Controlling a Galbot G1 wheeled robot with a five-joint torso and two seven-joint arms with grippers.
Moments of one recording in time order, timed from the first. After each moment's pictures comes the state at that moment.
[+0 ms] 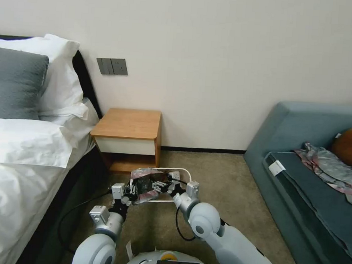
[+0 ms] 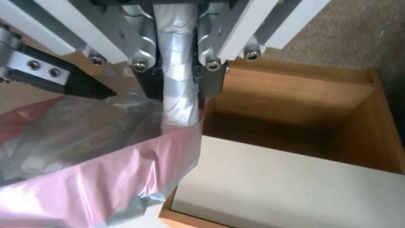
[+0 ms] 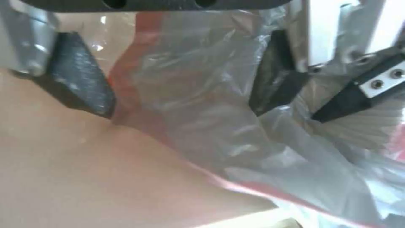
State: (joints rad) left arm 1.75 -1.31 -0.42 -2.34 -0.46 0.21 -0.21; right arm -1.04 1.09 -0.22 2.11 0.82 -0.40 0.36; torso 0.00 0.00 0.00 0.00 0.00
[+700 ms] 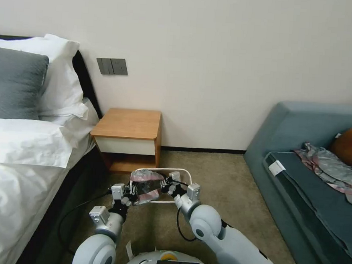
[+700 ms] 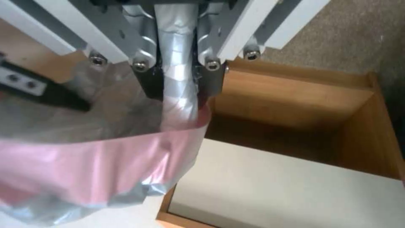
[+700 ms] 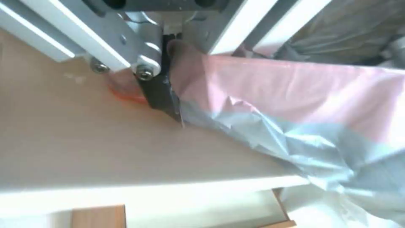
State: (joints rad) left arm 1.76 -1.32 -0.42 -2.34 -0.47 0.21 -0.22; right arm -1.05 1.06 -0.22 2.13 0.73 -0.36 0.30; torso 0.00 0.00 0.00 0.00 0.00
